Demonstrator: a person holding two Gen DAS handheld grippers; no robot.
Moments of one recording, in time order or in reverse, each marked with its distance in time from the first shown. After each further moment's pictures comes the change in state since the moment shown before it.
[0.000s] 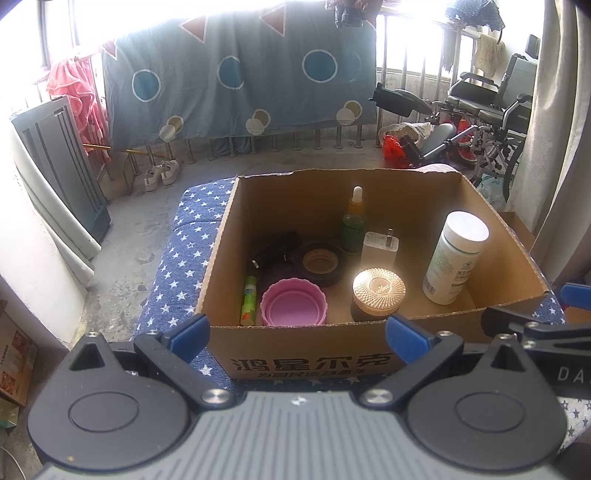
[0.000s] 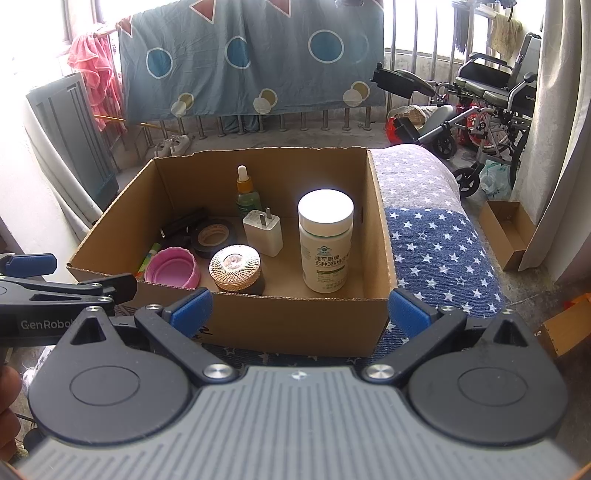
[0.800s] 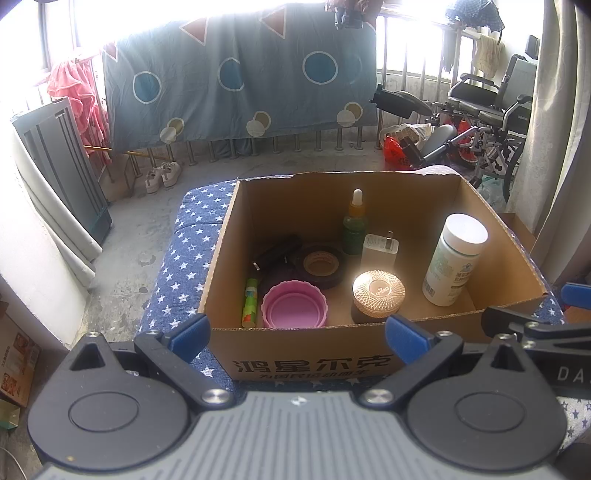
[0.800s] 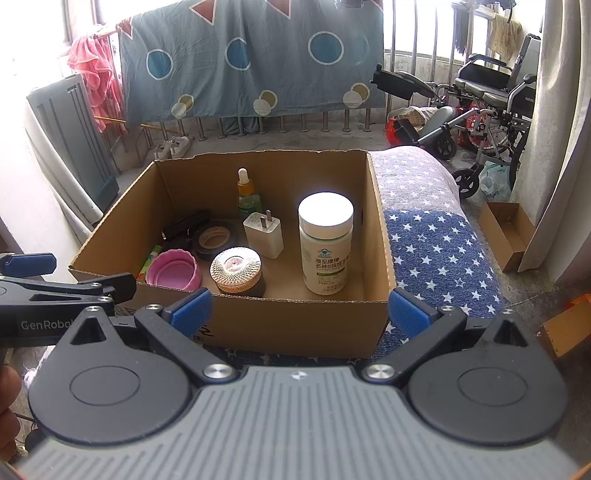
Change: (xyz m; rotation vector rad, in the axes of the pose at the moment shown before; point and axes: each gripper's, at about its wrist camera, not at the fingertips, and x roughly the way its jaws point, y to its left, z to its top) left arm -0.002 -0.001 -0.001 0.000 -0.003 0.004; right arm -0.001 0.000 0.002 -0.002 -0.004 0.000
